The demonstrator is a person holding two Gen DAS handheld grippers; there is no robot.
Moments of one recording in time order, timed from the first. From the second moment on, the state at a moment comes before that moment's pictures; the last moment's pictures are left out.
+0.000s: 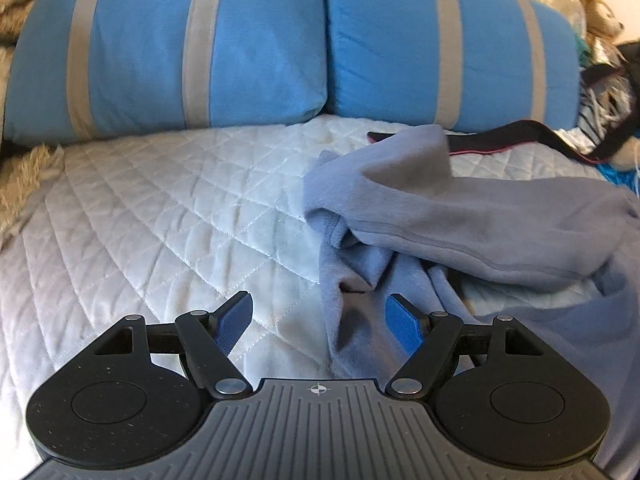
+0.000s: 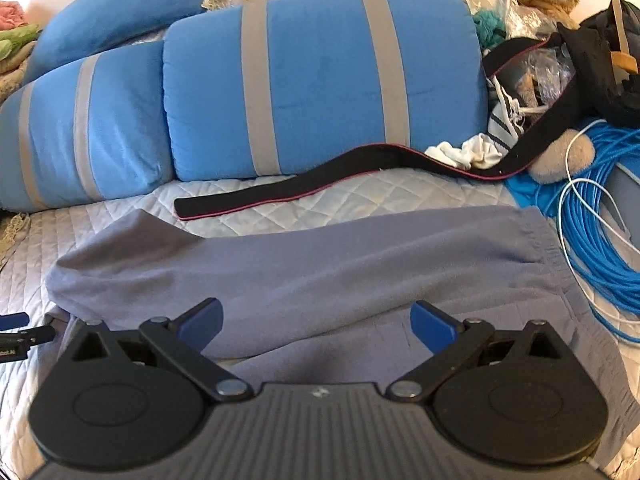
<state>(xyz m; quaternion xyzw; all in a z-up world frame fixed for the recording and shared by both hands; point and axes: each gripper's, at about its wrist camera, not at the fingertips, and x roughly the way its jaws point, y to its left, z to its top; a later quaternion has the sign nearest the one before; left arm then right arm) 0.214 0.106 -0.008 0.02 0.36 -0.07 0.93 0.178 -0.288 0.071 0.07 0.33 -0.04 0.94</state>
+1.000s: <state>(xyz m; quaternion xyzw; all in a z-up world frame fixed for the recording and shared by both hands) 0.132 0.126 0.042 0.07 0.37 -0.02 0.93 0.174 -0.293 0.067 0.08 0.34 -0.03 0.94</state>
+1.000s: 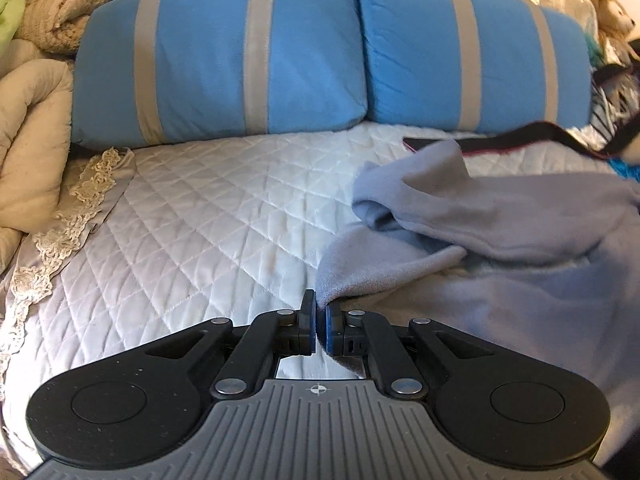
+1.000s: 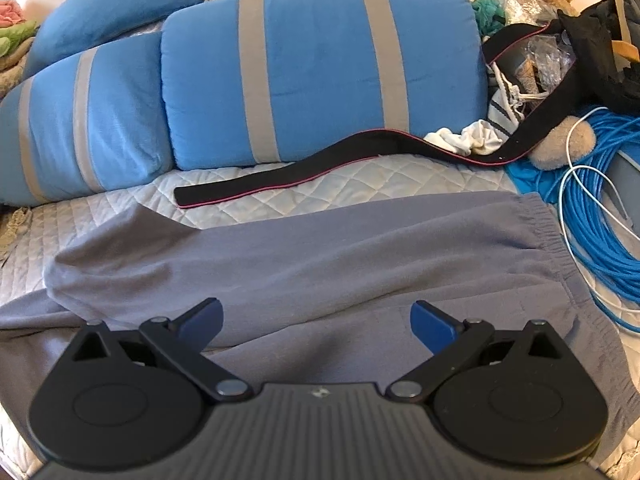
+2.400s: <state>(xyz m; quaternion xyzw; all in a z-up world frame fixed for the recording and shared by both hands) 0.185 0.007 -0.030 0.49 0.18 -0.09 0.85 0.176 -0.268 0.060 0.03 0.35 0.01 0.94</state>
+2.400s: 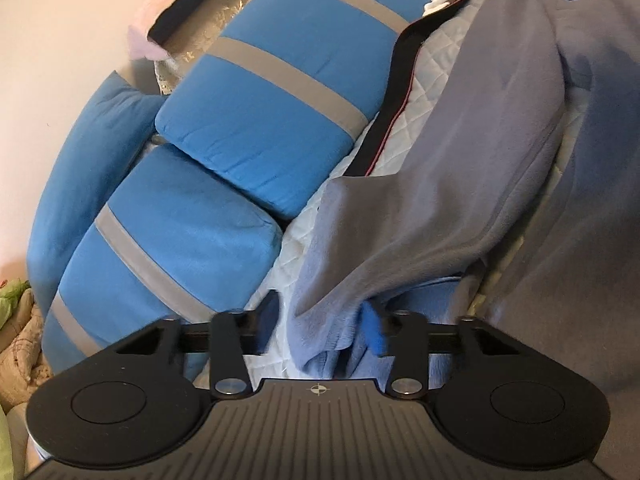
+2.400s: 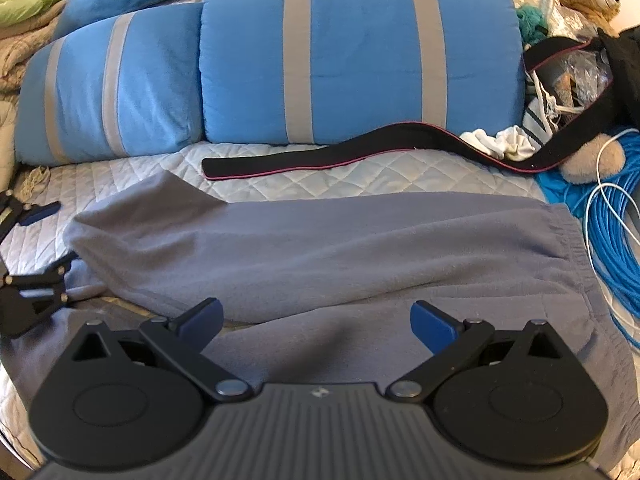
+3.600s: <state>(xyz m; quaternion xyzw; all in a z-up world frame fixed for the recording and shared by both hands) 0.176 0.015 0.017 0.34 0.11 -0.11 0.93 0.215 -0.143 0.035 -0.22 0.18 0.25 0.93</state>
